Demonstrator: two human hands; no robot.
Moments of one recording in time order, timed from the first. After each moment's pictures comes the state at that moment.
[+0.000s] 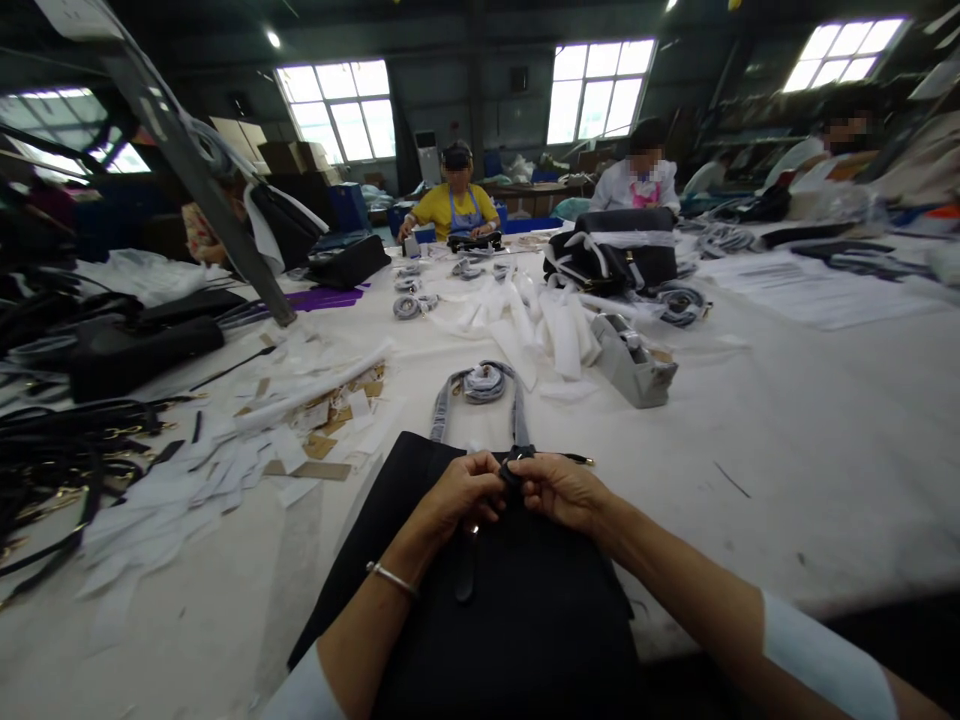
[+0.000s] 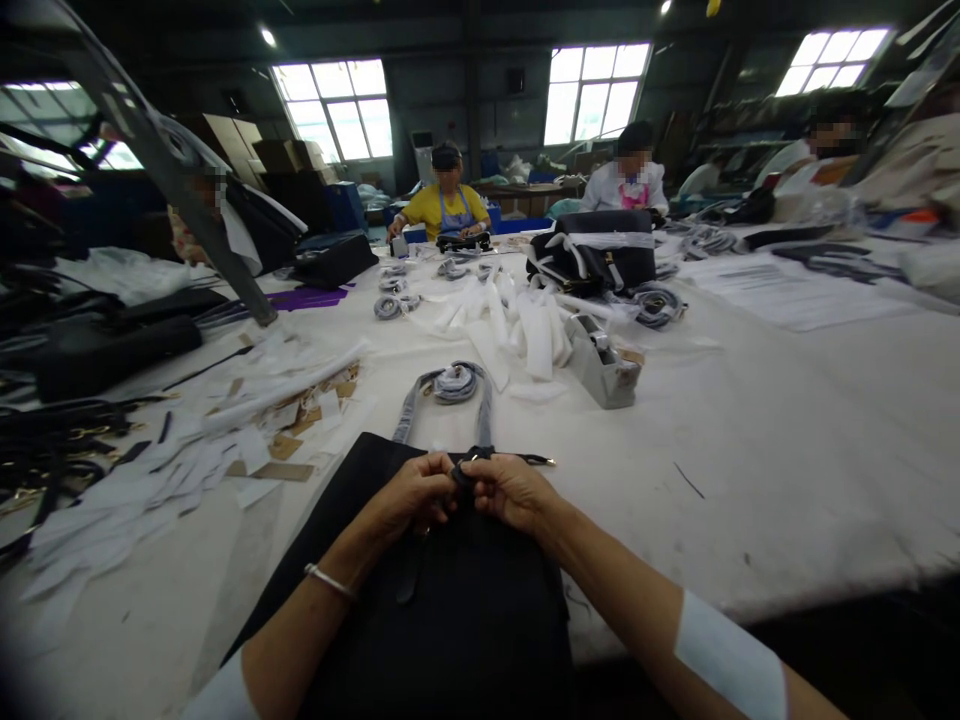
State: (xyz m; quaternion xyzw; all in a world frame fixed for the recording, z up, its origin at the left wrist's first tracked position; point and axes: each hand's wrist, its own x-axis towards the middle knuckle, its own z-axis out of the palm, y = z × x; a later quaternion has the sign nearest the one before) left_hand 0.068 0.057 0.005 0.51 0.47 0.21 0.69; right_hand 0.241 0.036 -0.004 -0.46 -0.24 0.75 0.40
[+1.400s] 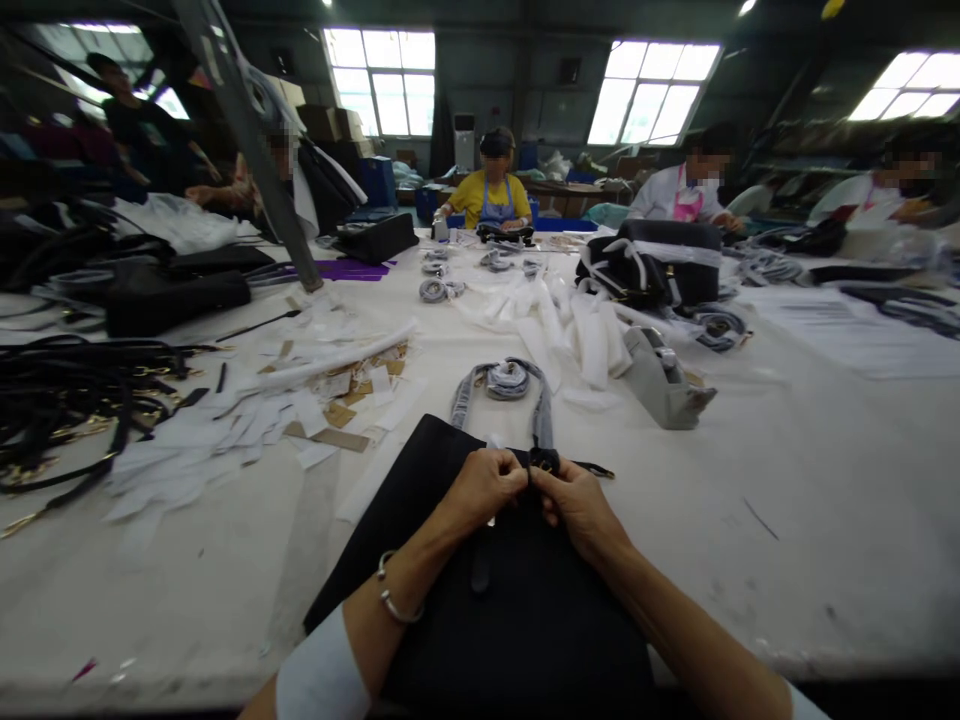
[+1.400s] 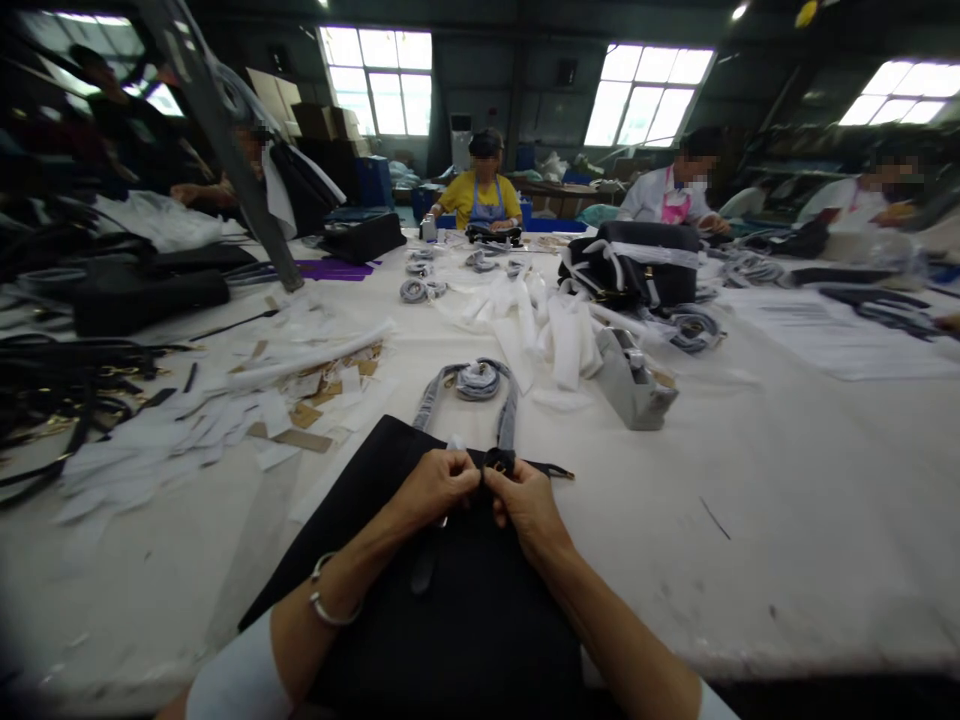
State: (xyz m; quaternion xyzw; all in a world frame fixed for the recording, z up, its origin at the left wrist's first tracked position) left_hand 0.071 0.055 -0.006 0.65 0.48 0.27 0.53; right_hand 0.221 0.017 -0.020 -0.55 -0.37 0.57 0.49
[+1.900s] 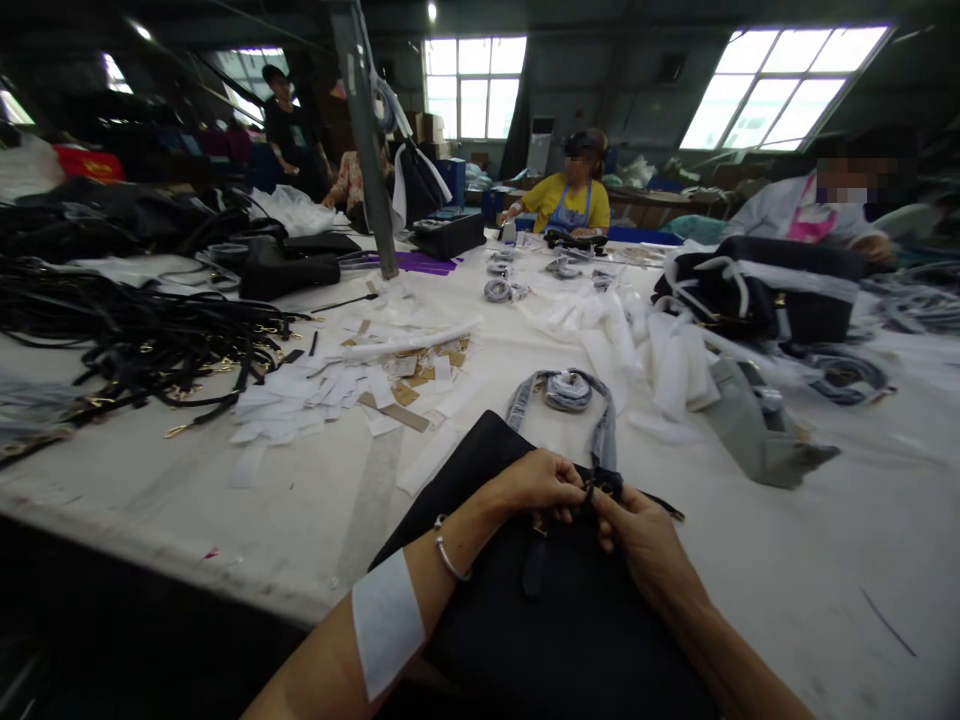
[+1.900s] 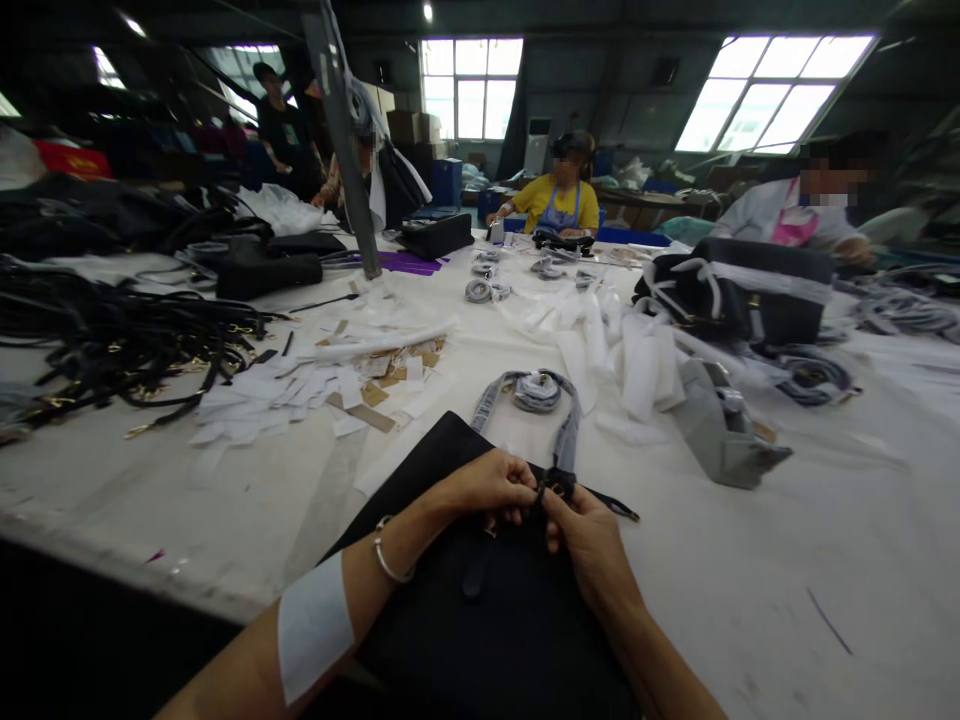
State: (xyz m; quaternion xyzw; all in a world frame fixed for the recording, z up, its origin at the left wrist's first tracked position) left_hand 0.063 0.072 -0.013 0.58 0.41 0.18 0.68; right_hand 0.226 0.016 -0.028 -0.58 -0.40 0.54 0.46
